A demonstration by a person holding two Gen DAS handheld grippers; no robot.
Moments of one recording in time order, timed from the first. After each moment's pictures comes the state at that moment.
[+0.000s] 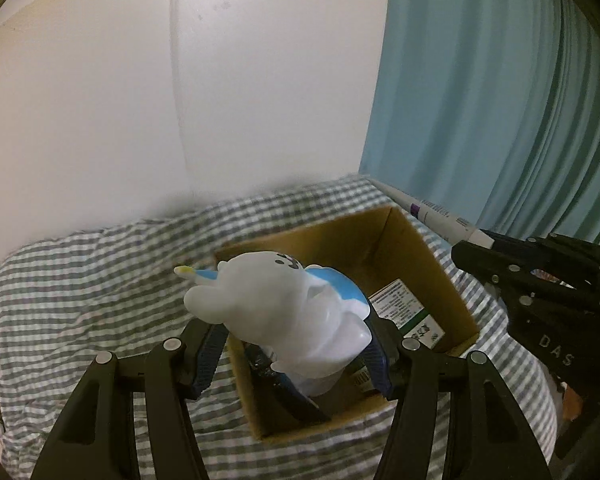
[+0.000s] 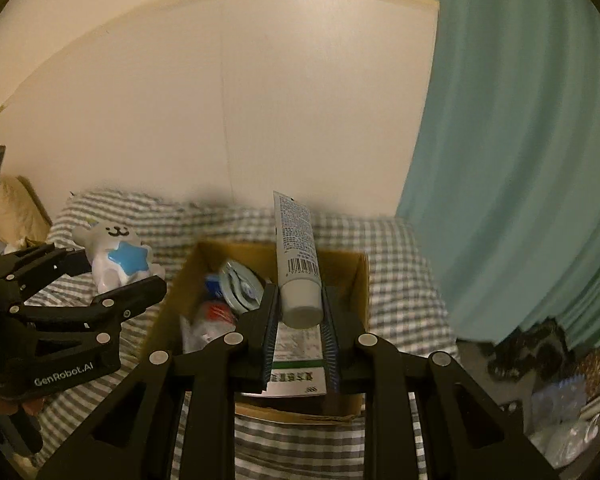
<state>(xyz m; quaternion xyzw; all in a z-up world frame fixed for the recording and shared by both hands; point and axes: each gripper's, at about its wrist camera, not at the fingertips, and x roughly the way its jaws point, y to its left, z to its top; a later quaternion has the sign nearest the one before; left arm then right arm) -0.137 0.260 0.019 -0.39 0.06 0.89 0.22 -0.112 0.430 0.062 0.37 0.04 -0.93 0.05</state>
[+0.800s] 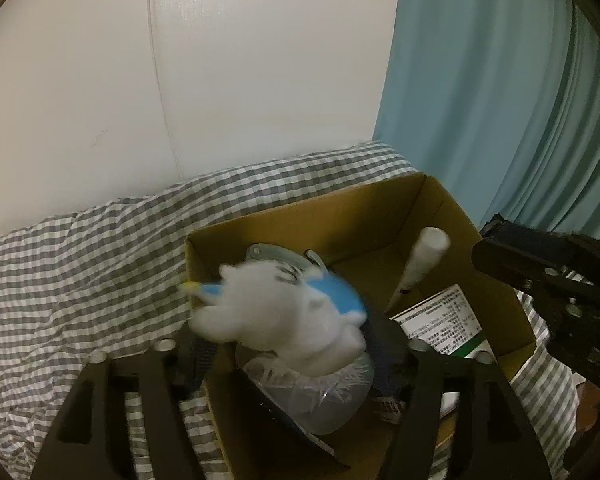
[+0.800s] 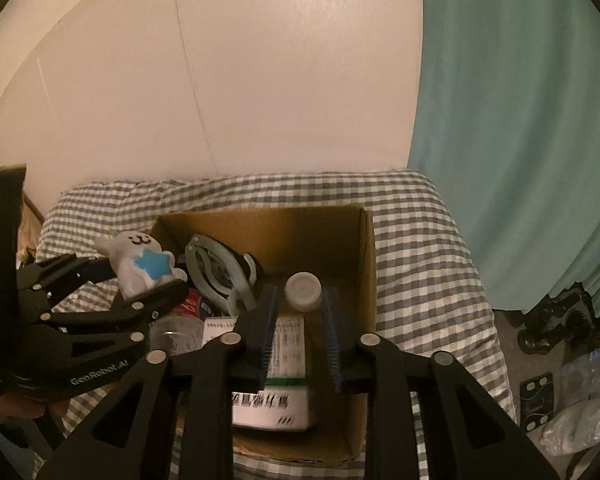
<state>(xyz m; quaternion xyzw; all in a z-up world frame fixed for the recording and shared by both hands) -0.164 0.286 -0.033 -0.41 0.08 0.88 0.20 -0.149 0.456 0.017 0.39 -0.01 -0.92 0.06</state>
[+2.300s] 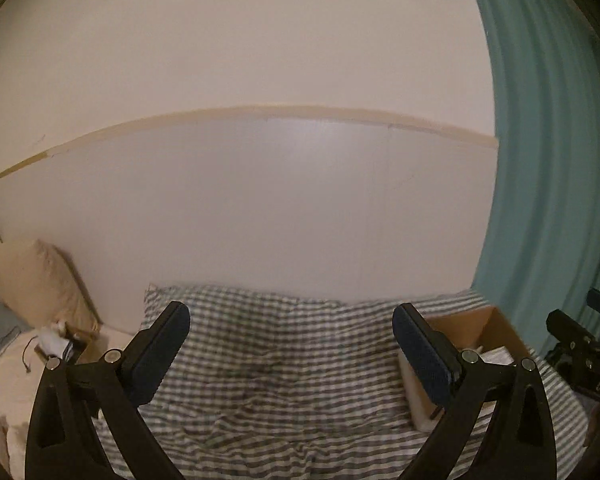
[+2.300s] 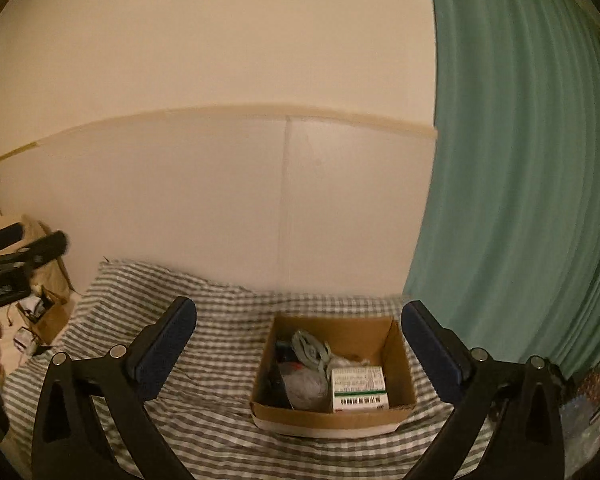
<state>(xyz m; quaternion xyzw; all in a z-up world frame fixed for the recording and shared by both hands) -0.013 0.052 0.095 -0.18 0.00 0.98 0.02 0.020 0.331 0.116 0.19 0.04 -0.98 0.02</state>
